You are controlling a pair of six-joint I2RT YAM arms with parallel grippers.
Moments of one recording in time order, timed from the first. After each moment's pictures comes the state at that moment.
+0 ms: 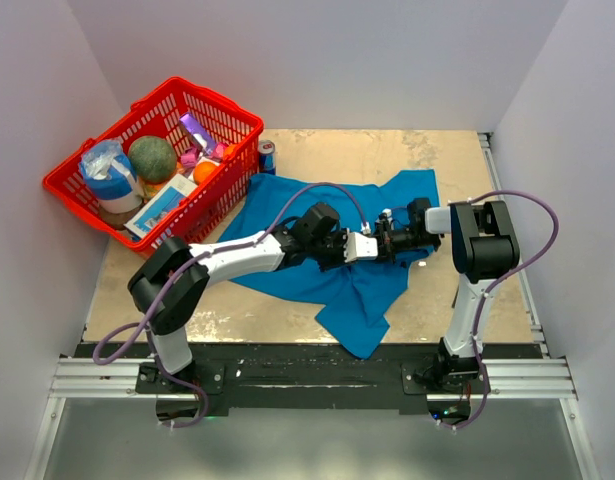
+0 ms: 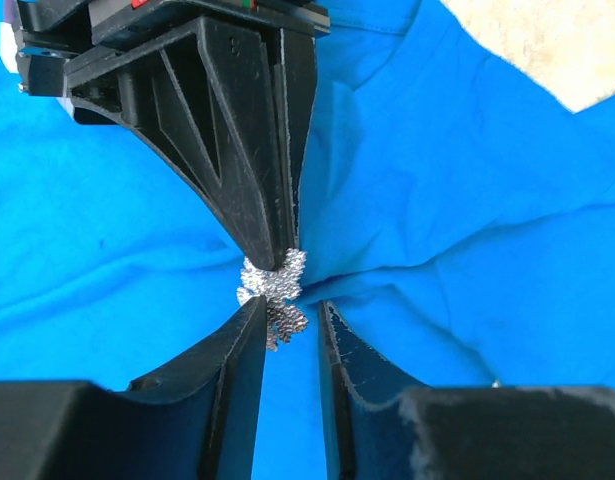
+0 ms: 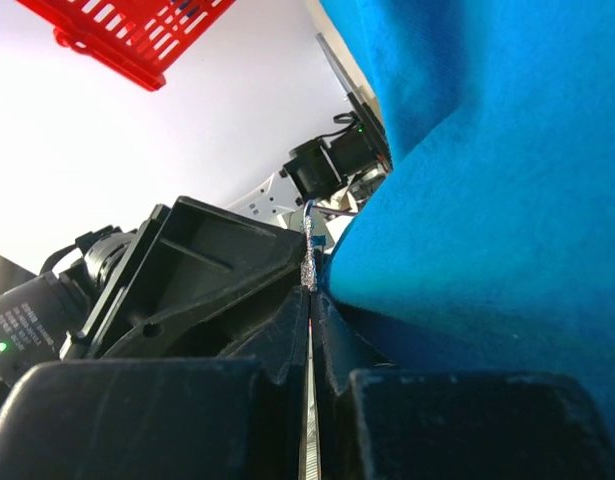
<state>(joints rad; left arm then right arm) -0.88 1.79 1.19 -0.12 0.33 0.58 0.07 2.06 1.08 -0.56 -1.34 0.51</state>
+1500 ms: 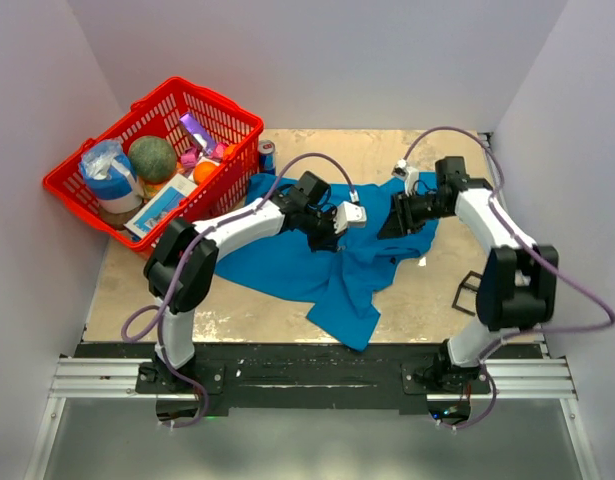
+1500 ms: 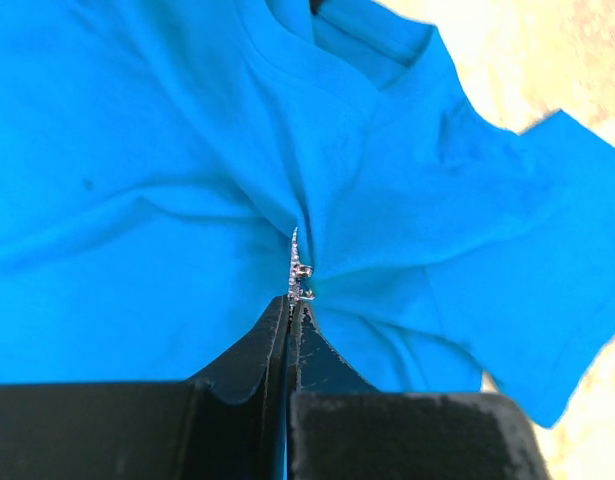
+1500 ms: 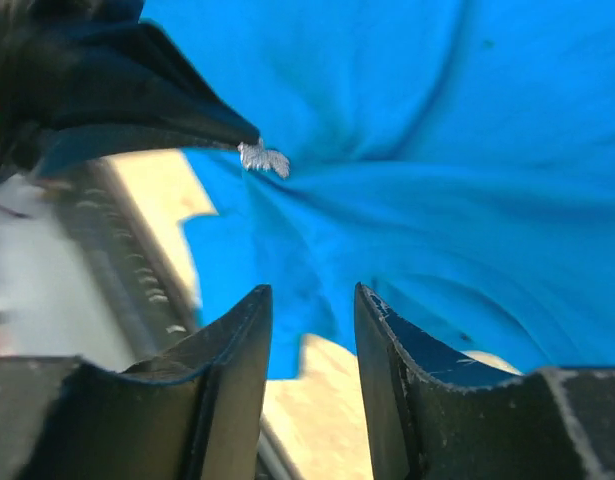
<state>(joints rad) -0.71 1.94 1.46 -0.46 0.55 0.55 0.03 1.69 1.28 -0.84 -0.89 -0.33</state>
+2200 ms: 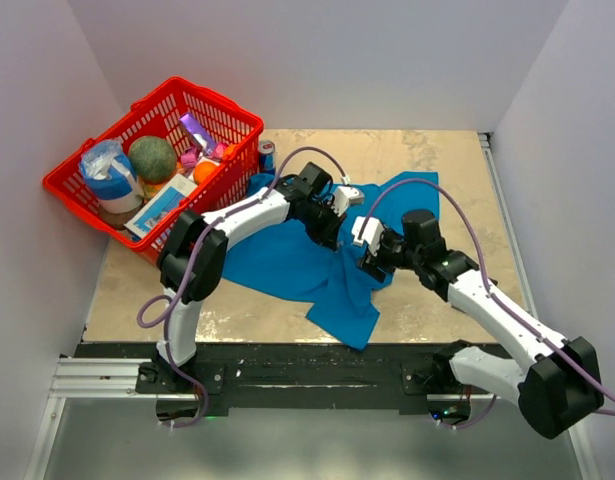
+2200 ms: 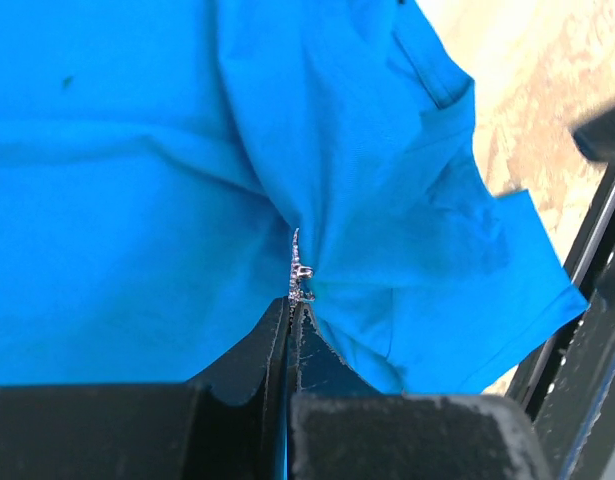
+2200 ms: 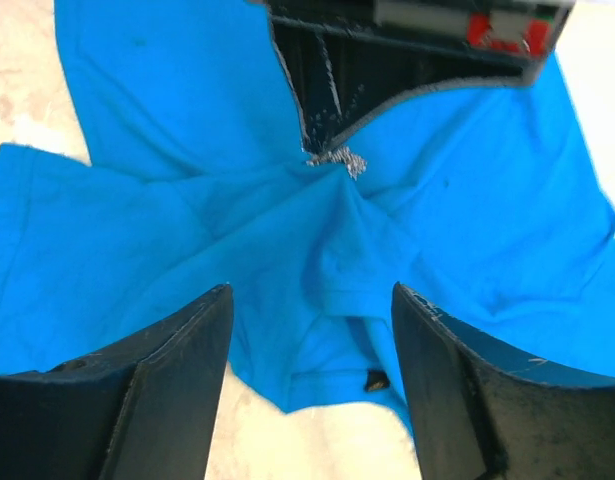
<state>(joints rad) -0.68 2.05 1.62 -0.60 0.53 0.19 0.45 1.06 0.71 -0.30 -0.42 -0.62</state>
